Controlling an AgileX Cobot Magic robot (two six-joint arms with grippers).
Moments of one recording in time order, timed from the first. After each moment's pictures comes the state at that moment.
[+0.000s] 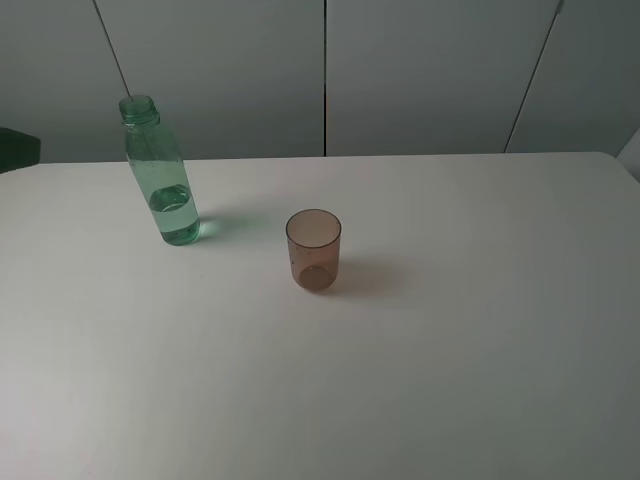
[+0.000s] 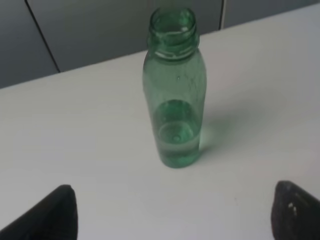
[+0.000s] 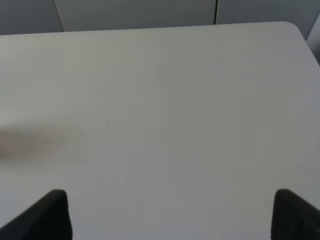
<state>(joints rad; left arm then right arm) -0.13 0.88 -0.61 -0.30 0.38 0.37 -0.03 0.00 -0.50 0.02 1.11 0.01</state>
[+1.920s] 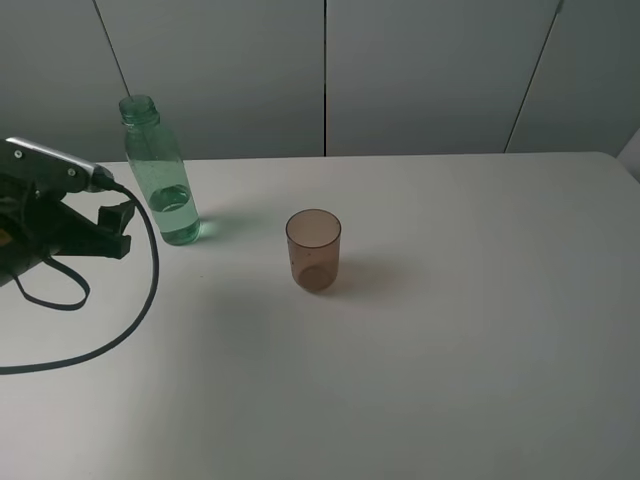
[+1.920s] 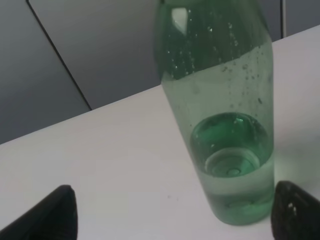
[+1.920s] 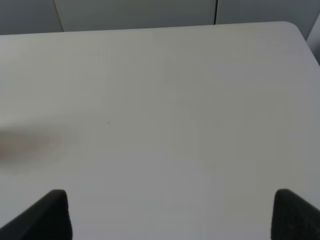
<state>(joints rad) -0.29 1.68 -0.30 -0.19 -0.99 0.31 -0.03 0.00 -0.50 0.02 1.11 0.01</state>
